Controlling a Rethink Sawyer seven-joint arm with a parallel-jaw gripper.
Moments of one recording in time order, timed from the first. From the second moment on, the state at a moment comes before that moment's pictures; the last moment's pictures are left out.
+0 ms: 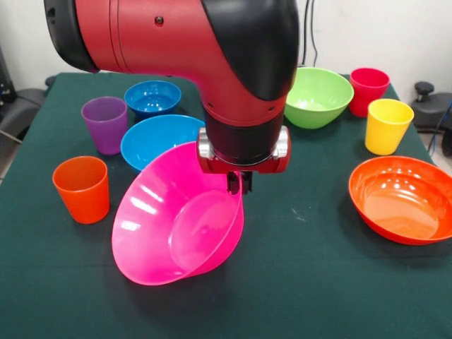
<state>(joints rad) -0.29 -0.26 0.18 0.85 -0.19 1.27 1.65</state>
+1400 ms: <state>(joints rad) -0.29 -0.19 0.18 0.67 -0.19 1.44 1.65</state>
